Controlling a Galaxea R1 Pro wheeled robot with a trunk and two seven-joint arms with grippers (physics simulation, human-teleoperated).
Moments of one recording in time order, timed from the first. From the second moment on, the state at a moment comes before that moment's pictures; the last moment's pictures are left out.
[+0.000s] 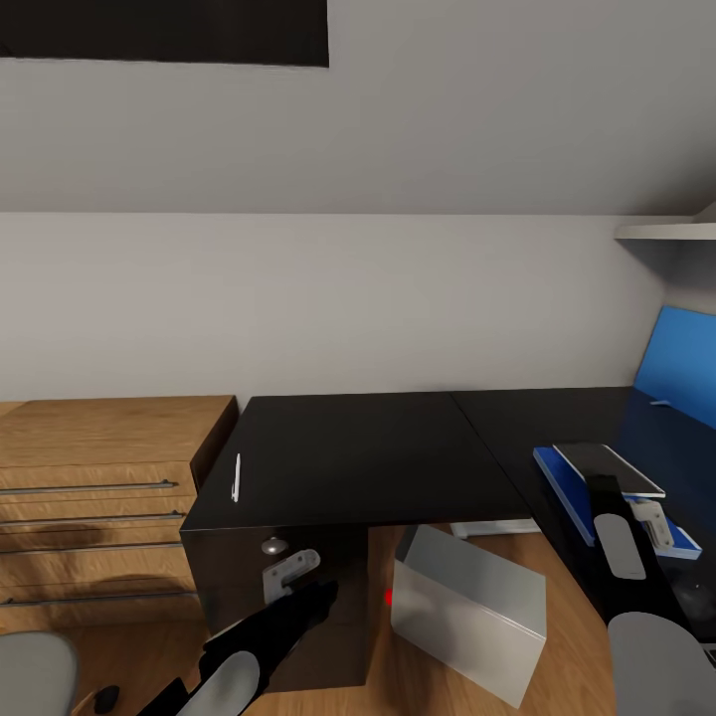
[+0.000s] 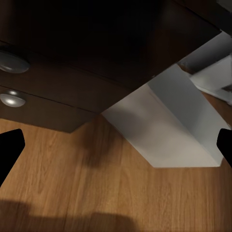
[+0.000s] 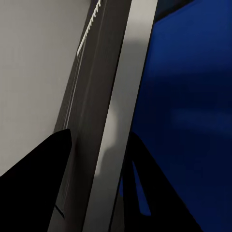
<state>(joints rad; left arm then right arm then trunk) -0.27 0.19 -0.76 -1.62 1.25 0.26 0.91 -0.65 -0.10 -0.55 -0.89 -0.86 -0.06 -0.25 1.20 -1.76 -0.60</state>
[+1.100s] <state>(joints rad) -0.27 0.19 -0.77 -1.62 1.25 0.26 0.91 -0.65 -0.10 -0.55 -0.89 -0.86 -0.06 -0.25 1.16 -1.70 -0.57</state>
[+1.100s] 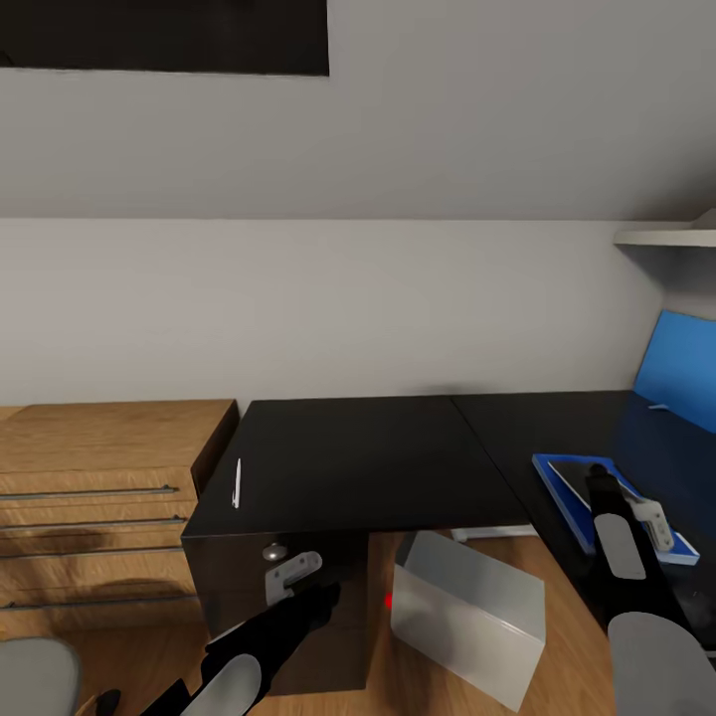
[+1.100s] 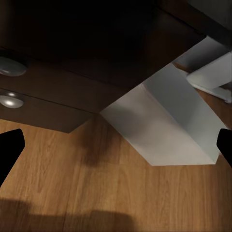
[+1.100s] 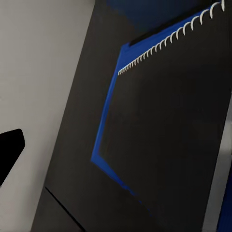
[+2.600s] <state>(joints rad) -0.27 0.19 -0.77 -1.61 1.25 0.26 0.91 -0.65 -0.10 -0.55 -0.89 -0.86 -0.05 -0.24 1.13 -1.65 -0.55</state>
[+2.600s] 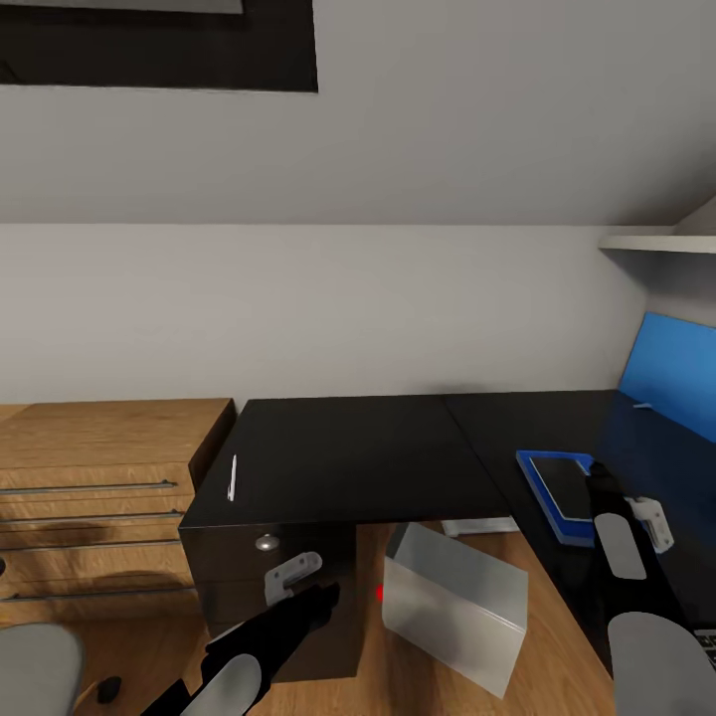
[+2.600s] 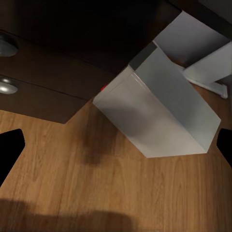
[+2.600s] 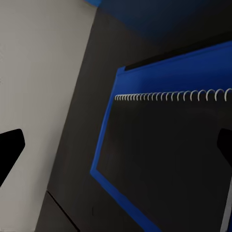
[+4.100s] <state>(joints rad) -0.27 0.19 -0.76 -1.61 1.25 0.26 0.91 -0.59 0.02 -0.38 -1.08 -0.86 0.07 -0.22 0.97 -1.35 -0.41</state>
